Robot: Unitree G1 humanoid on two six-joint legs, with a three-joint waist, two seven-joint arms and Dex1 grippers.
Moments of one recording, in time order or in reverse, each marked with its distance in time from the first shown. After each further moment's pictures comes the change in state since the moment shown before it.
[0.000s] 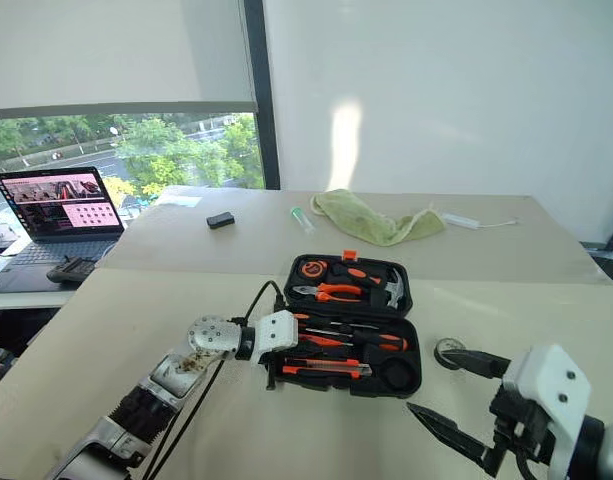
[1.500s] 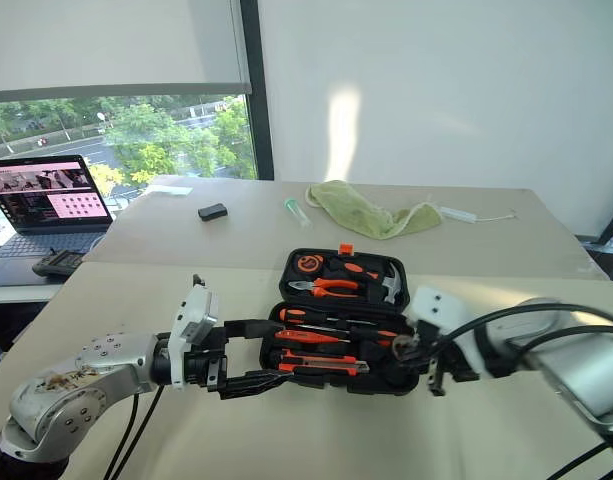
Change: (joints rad) left arm 0.270 0.296 0.407 -0.800 -0.784 0.766 0.170; right arm -0.921 -0.227 0.957 0.388 -0.350 0.404 0.237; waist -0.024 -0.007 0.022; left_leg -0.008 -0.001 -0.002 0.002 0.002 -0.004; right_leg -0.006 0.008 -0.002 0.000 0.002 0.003
